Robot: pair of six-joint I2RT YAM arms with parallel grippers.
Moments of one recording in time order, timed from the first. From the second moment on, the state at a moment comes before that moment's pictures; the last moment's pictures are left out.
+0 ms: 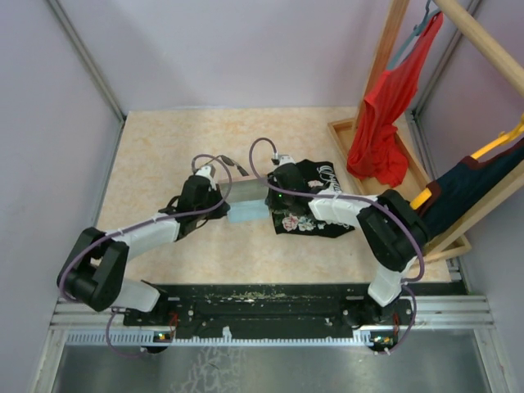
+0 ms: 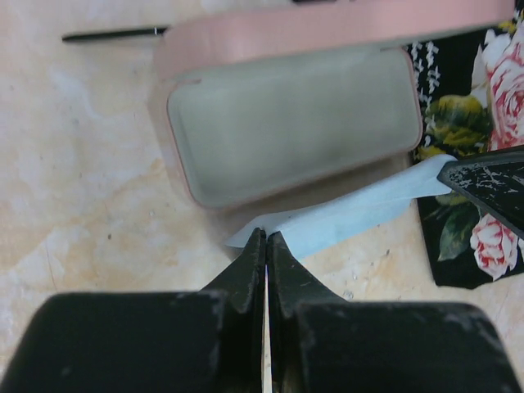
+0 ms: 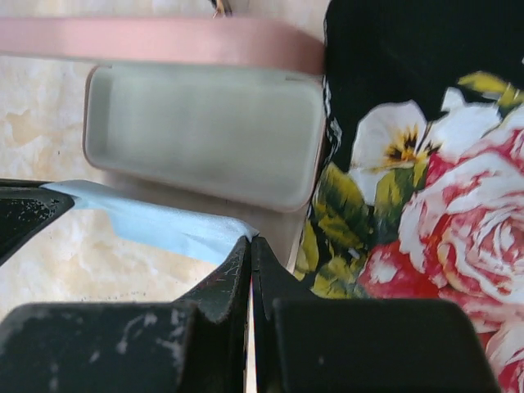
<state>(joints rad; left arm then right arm) -0.49 1.39 0.60 0.14 -0.03 -0.52 0.71 1.73 0.98 0.04 0.02 0.53</state>
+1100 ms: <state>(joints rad) -0.41 1.63 0.78 0.20 -0.02 -0.44 0.63 1.91 1.16 0.06 -0.02 0.49</state>
